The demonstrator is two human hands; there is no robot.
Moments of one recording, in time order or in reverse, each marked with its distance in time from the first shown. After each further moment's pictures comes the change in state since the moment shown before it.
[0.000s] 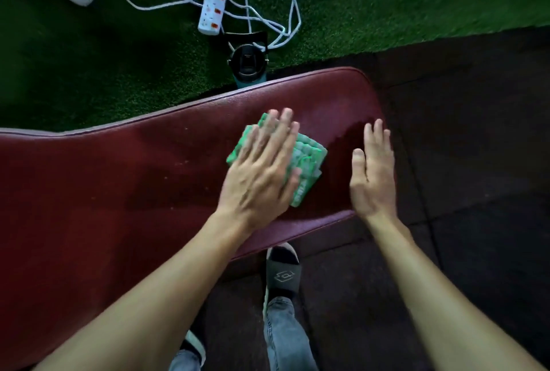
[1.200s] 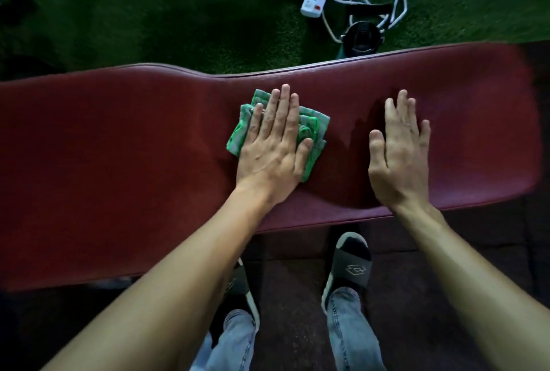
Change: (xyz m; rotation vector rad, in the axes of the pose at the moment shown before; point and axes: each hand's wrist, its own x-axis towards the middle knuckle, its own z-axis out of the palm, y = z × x) left_hand -0.115 -0.126 -0.033 0.189 -0.064 -0.358; right_hand -0.057 -0.110 0.112 -0.148 -0.062 -0.305
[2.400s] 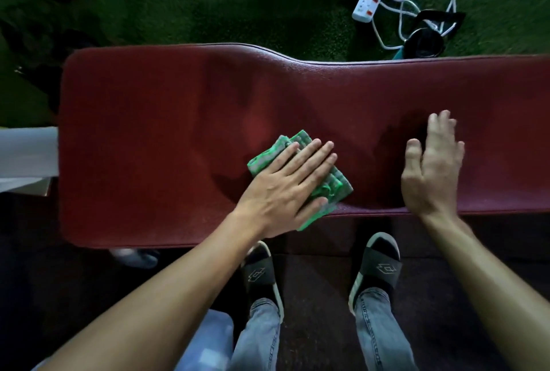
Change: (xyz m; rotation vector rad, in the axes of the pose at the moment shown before) left_hand -0.107 -0.103 -0.037 -0.030 -0.080 0.414; right_hand -0.039 -0.071 0.037 0.049 0.047 0.075
